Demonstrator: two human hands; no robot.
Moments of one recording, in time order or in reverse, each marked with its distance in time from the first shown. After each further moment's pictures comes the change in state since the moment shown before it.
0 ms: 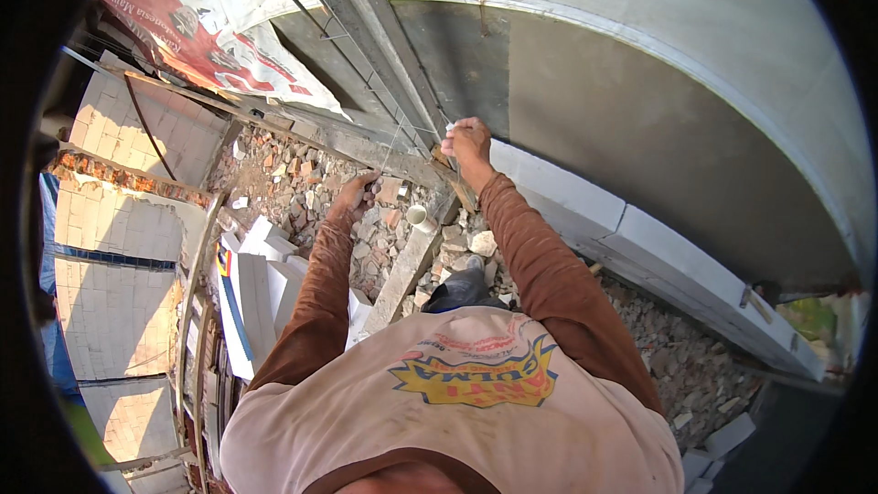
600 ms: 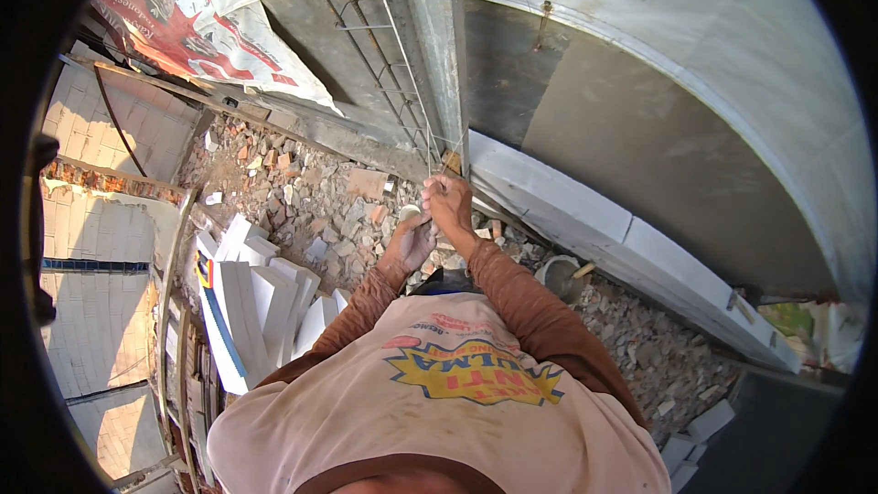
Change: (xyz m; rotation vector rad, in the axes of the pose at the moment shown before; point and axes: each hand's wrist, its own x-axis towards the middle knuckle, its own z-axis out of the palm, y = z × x) left_hand -0.007 -0.061 0.044 -0.781 -0.326 -0.137; right_hand -0.054 0.072 0.077 -0.344 -0.025 0.085
